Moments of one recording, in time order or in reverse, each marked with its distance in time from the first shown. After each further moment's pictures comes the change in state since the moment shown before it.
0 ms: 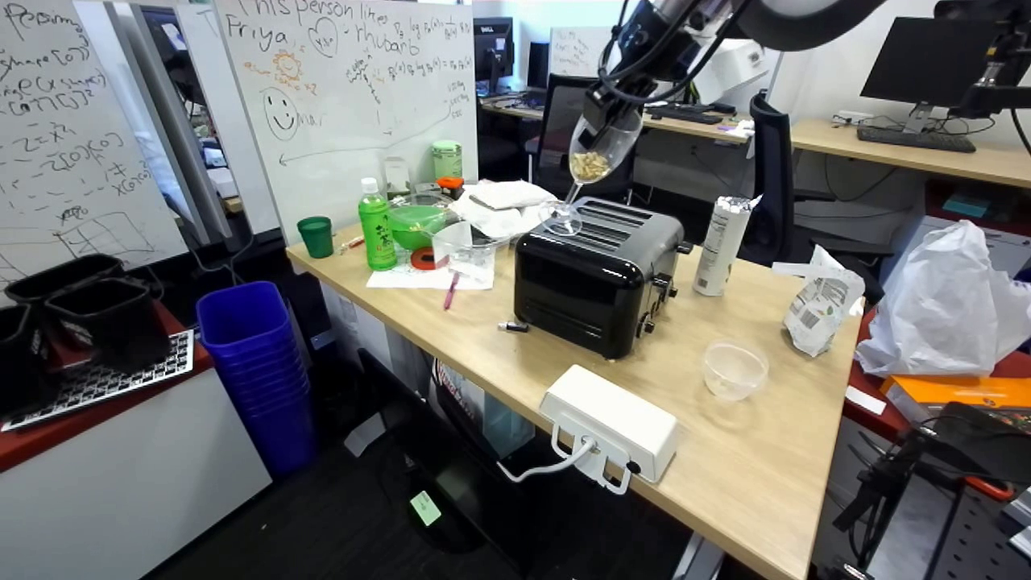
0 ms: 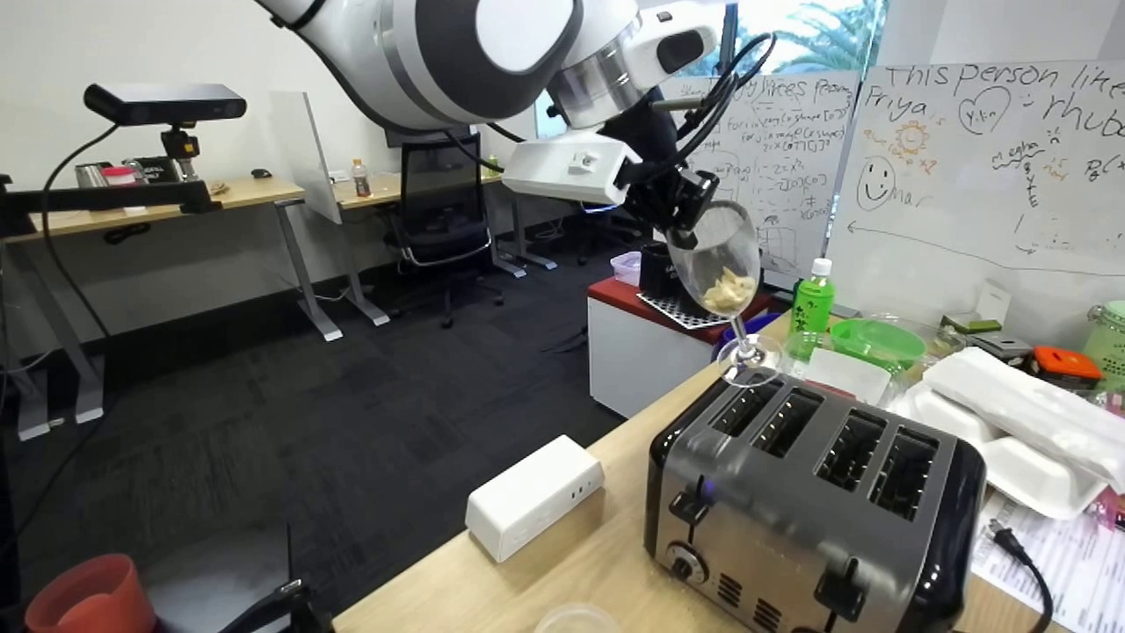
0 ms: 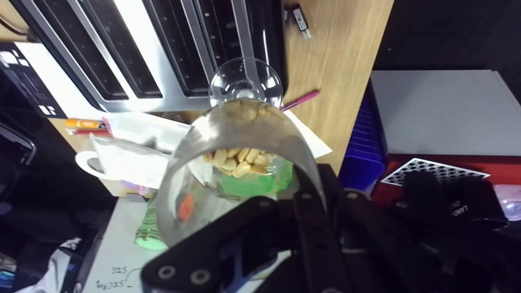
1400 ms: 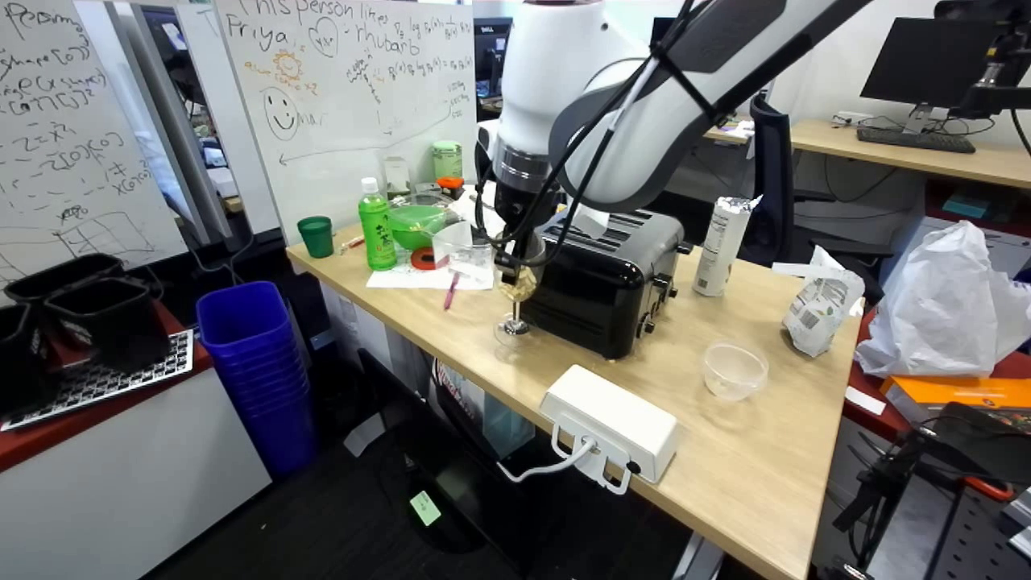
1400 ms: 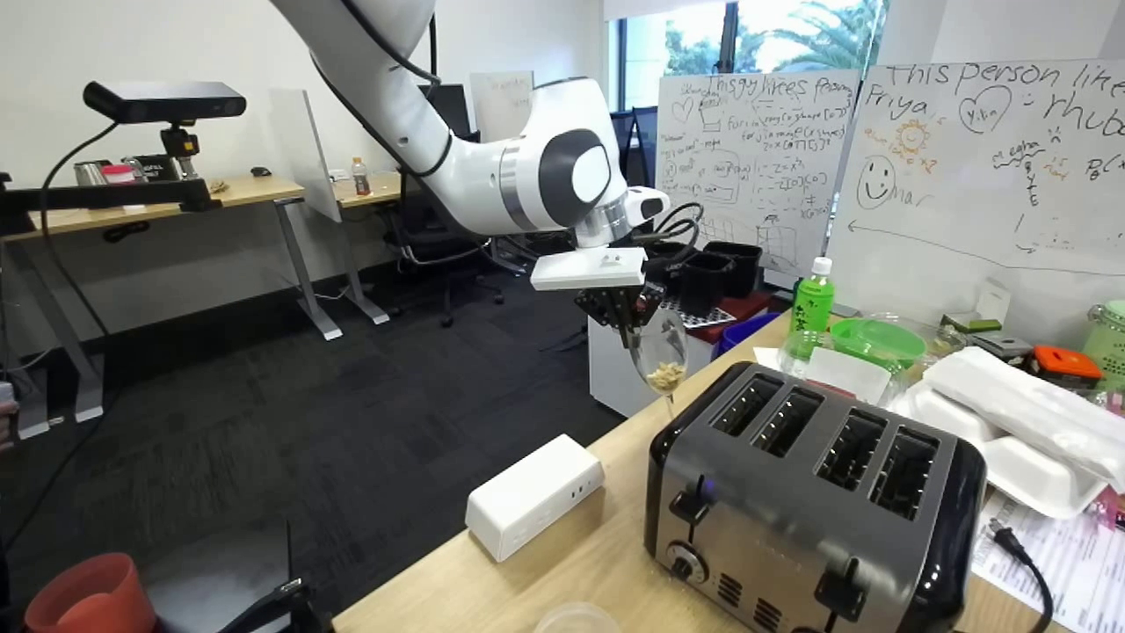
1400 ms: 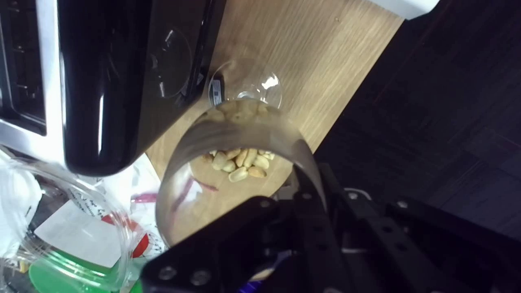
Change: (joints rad) arm 0.142 0.511 0.049 0.393 -0.191 -0.236 -0.141
